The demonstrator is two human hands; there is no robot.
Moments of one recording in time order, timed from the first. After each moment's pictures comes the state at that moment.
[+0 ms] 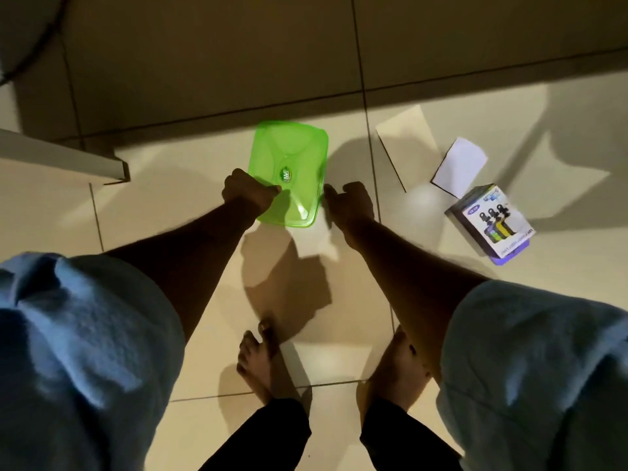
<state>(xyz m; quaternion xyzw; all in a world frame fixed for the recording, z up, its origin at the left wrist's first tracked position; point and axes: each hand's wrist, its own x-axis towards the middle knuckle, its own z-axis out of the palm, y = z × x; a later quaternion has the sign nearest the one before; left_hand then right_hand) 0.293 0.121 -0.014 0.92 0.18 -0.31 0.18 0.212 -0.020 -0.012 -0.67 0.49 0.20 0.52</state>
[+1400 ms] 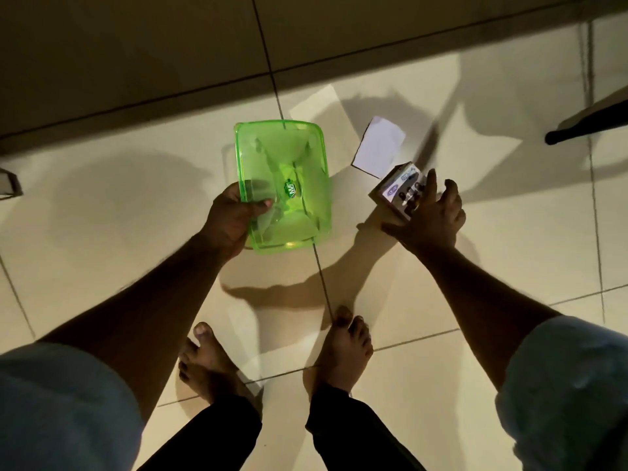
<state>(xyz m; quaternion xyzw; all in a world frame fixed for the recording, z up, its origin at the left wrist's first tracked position) 0.211 0.029 -0.023 0.63 0.23 -0.41 0.62 0.061 -0.234 -0.026 -0.85 0.45 0.21 0.16</state>
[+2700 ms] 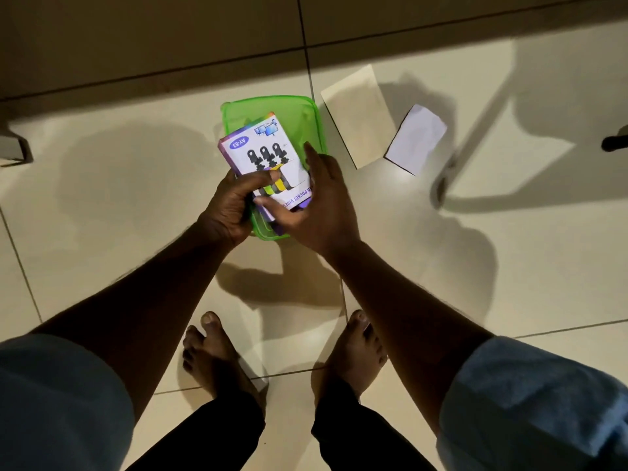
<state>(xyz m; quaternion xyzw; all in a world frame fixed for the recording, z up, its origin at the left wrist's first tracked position) 0.222 0.049 -0.034 0.50 0.21 -0.39 0.75 0.154 -0.070 -0.011 -0.85 0.24 0.00 0.48</state>
